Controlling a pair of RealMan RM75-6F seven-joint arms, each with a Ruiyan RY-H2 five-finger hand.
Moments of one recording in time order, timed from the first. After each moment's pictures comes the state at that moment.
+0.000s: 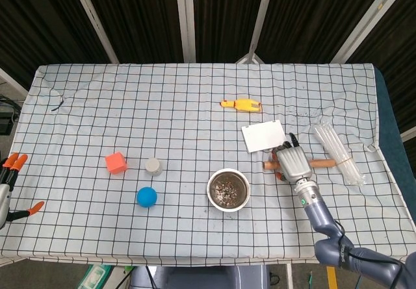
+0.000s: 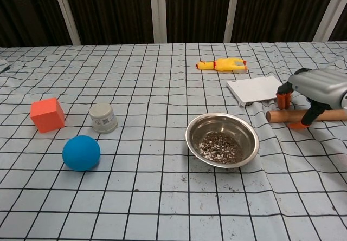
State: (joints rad) left arm -0.07 -1.10 -0.05 -1.63 1.42 1.44 0.03; right arm 0.59 -1.56 0.17 -1.27 -1.19 0.97 -0.43
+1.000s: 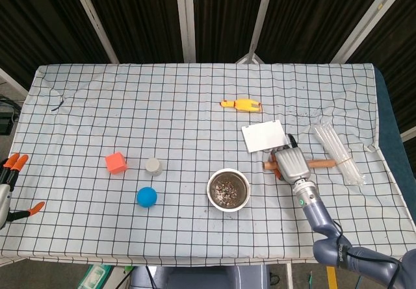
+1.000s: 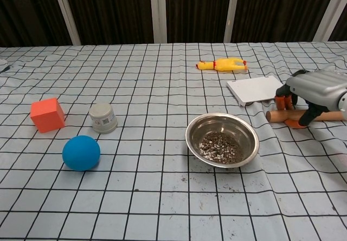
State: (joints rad) left arm -0.07 -1.09 -0.05 -1.63 1.42 1.44 0.01; right arm 0.60 -1.57 0.15 -1.27 -1.17 0.99 -0.44
